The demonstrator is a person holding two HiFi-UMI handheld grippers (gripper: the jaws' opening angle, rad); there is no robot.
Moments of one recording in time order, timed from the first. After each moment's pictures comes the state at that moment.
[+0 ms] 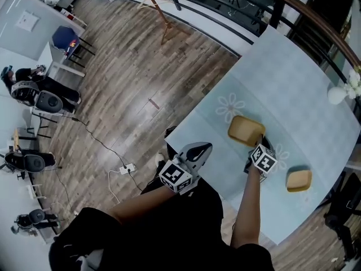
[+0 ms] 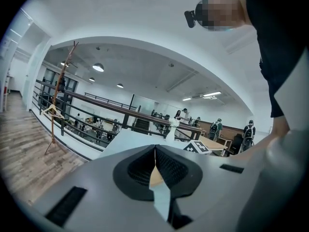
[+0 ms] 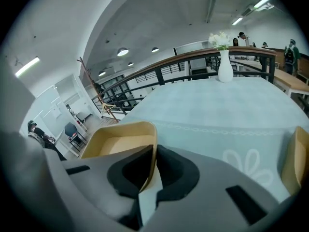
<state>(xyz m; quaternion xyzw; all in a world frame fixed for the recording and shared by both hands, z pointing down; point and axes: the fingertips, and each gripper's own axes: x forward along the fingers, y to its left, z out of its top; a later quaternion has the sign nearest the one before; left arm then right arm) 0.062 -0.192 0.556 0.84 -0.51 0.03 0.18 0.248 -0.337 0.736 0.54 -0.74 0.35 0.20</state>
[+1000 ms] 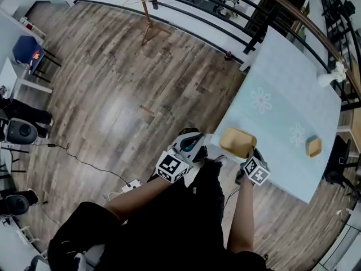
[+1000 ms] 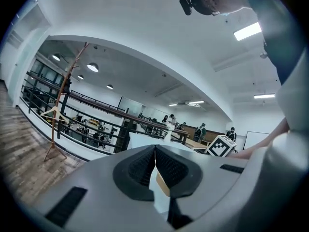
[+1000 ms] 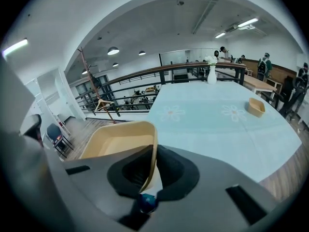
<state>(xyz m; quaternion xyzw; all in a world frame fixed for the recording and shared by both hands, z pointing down) -0.284 -0.096 0.558 0.89 -0.43 0.00 0.17 -0.016 -0.117 0.679 0.64 -0.65 0.34 0.21</state>
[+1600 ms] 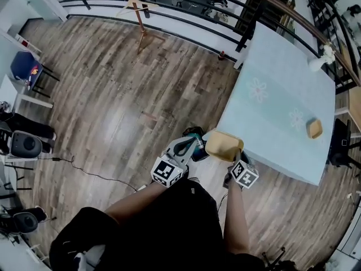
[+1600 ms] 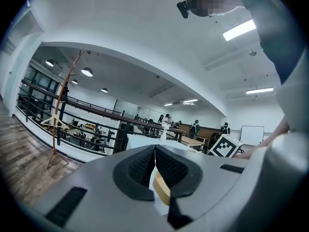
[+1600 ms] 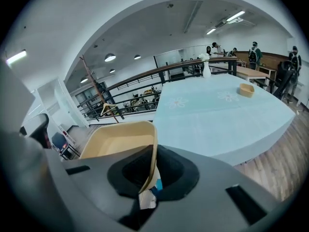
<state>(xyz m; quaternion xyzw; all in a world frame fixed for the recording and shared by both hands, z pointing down) -0.323 -0.014 0.543 0.90 -0.41 0.01 0.14 -0.093 -0.009 0.674 0.65 -0.65 0.37 0.16</state>
